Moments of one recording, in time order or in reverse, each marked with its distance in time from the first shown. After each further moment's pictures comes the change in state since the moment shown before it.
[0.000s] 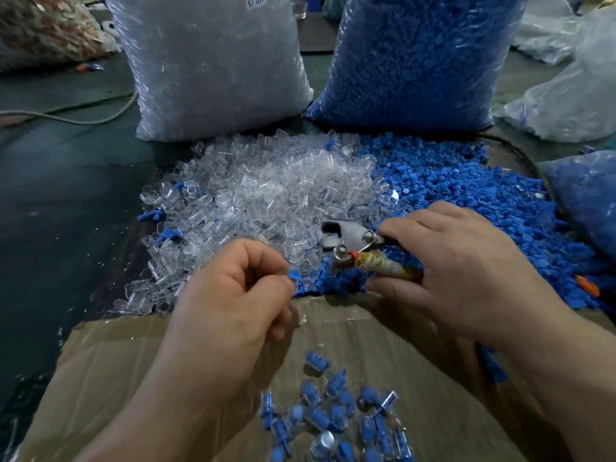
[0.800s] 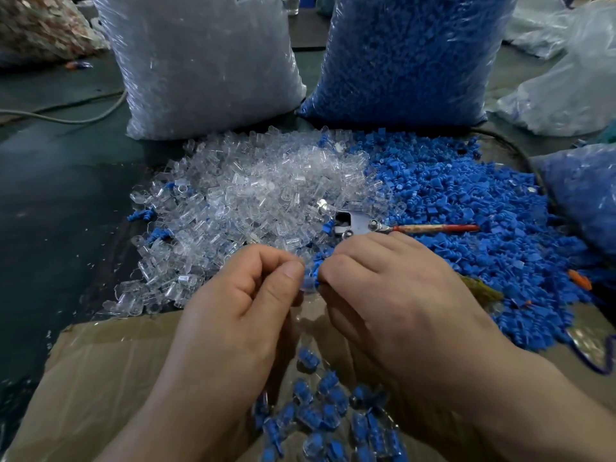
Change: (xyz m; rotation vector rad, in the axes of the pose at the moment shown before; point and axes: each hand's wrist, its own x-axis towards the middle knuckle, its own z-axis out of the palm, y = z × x) left_hand -0.012 0.009 0.008 0.120 -0.010 0.119; right_hand -0.008 -0.051 0.004 0.197 0.153 -0.230
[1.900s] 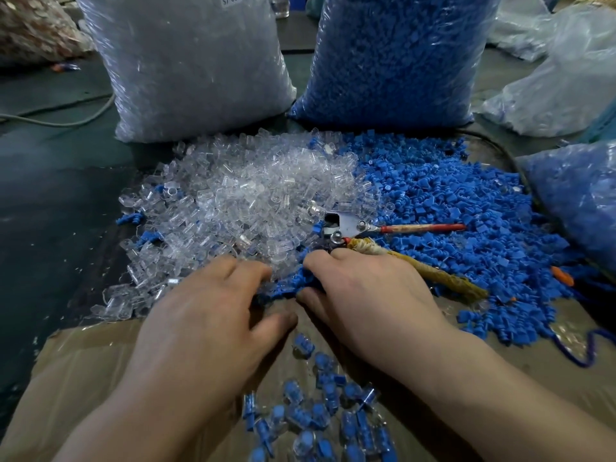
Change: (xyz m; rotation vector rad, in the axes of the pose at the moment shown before) left_hand 0.013 -0.011 -0.009 0.955 -0.043 0.235; right_hand 0.011 0.007 0.031 -0.049 -0.157 0.222
